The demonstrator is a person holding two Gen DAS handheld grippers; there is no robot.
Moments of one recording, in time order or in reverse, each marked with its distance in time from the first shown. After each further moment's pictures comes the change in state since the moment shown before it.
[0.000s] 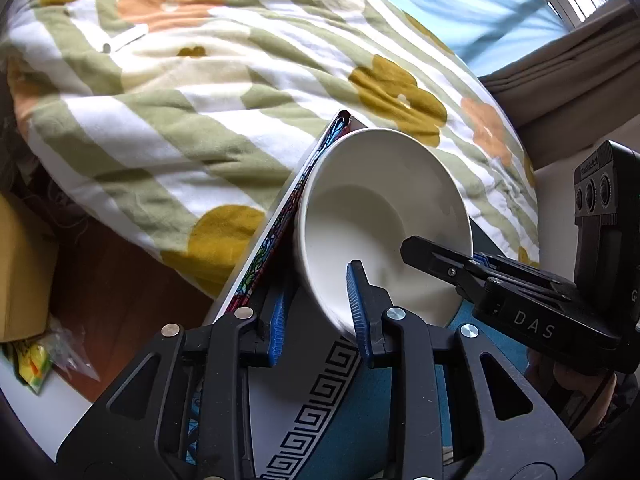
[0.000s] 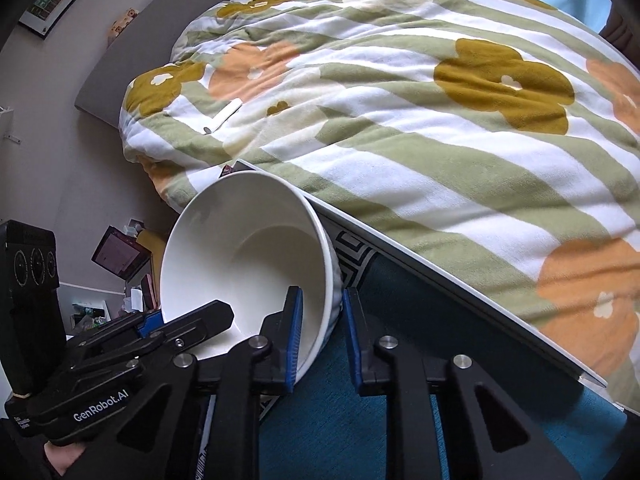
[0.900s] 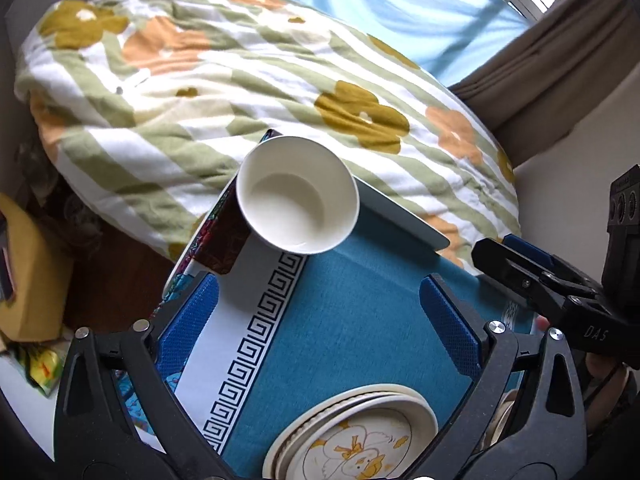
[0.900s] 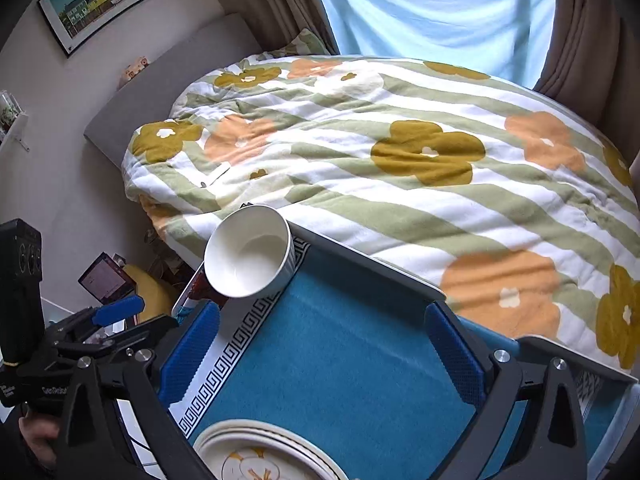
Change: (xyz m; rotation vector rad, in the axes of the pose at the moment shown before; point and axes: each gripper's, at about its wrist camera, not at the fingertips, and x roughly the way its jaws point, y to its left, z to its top) left arm -0.099 -0.057 -0.048 0.032 -0.084 -0.010; right arm -0.133 0.000 -0.055 -0.003 -0.198 -0.107
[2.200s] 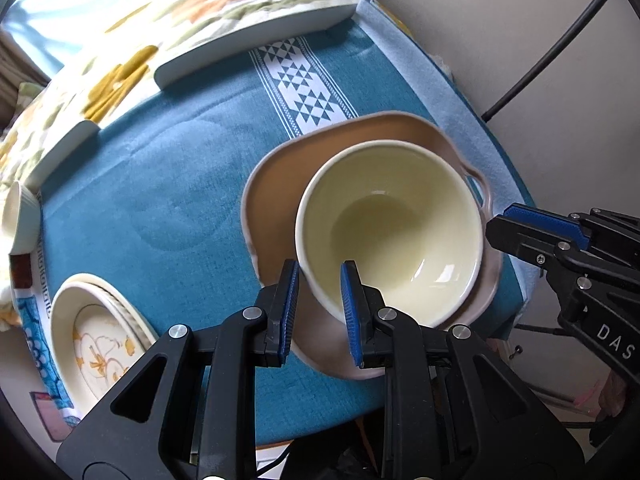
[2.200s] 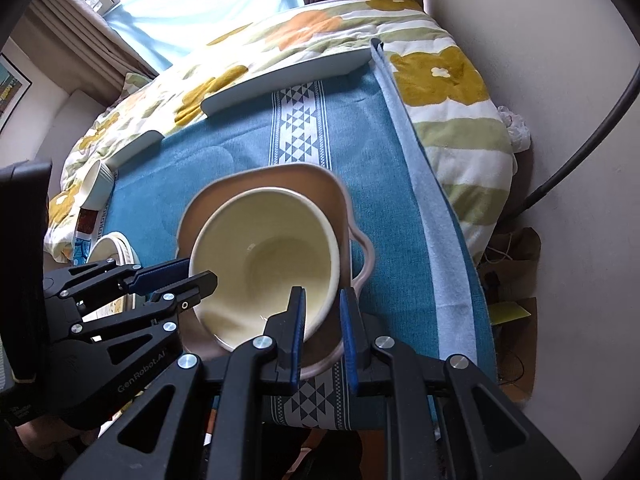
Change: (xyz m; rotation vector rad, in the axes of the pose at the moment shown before) left arm 0.046 -0.323 -0.314 0.906 0.292 0.042; right arm -0.205 -0.179 -0.354 0.575 -0.061 -0.264
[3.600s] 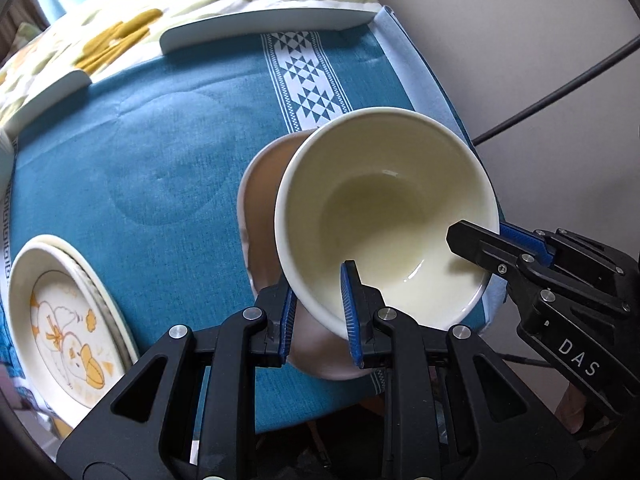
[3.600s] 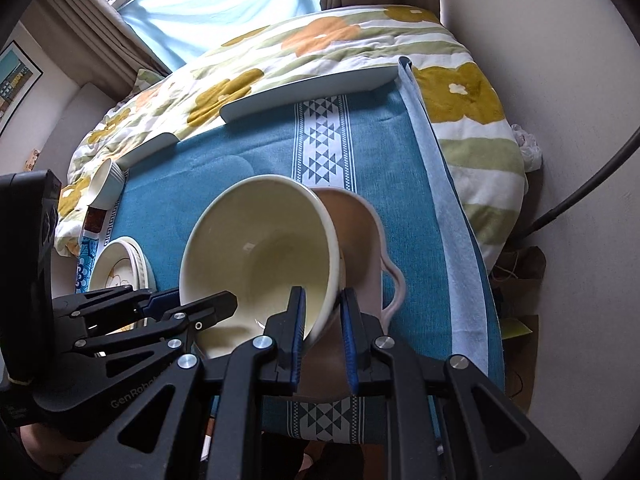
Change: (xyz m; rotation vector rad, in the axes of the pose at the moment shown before) left arm 0.008 0.013 -0.006 -0.145 0.024 -0.141; right arm 0.014 0.018 0.013 -0.046 0.009 0.001
